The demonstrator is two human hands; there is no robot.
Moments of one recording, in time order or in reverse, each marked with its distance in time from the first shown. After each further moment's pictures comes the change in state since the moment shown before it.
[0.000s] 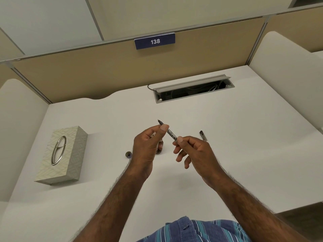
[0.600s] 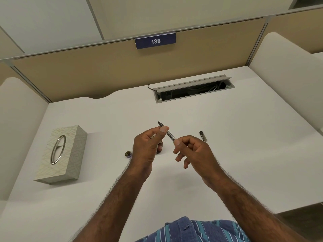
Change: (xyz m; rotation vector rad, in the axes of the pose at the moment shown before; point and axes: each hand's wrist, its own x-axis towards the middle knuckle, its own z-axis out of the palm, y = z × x) left_hand 0.002 -0.005 -0.001 0.009 0.012 0.001; right_hand -0.002 0.000 0.000 0.009 -0.015 0.019
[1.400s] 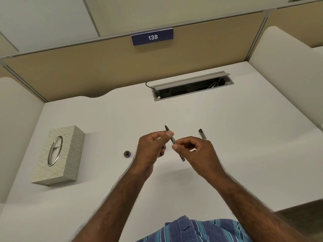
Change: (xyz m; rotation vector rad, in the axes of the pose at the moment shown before) left_hand 0.013 -0.010 0.005 0.084 -0.097 -0.072; right_hand 0.011 0.013 -0.009 -0.231 0.137 -0.098
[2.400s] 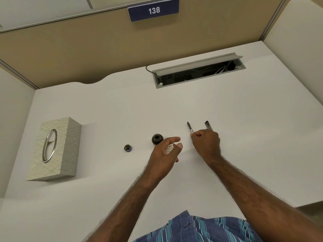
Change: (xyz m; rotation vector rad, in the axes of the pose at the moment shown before) left_hand 0.012 -0.051 0.008 0.214 -0.124 -0.089; right_hand 0.094 0.105 0.017 -0.571 0.252 0.264
